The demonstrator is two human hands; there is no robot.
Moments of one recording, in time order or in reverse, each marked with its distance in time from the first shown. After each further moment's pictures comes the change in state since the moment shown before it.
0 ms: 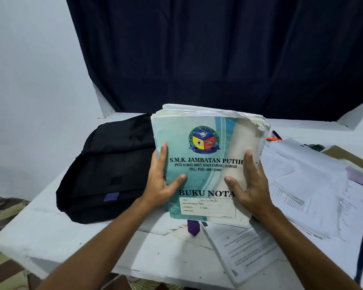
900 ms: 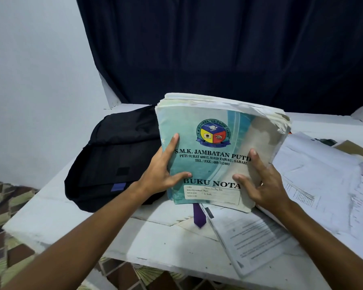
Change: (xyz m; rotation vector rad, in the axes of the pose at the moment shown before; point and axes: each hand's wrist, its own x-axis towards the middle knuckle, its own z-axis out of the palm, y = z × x) left_hand 0.010 -0.004 -0.025 0.084 -0.205 0.086; right_hand 0.002 0.005 -0.009 -0.002 -0.013 -0.254
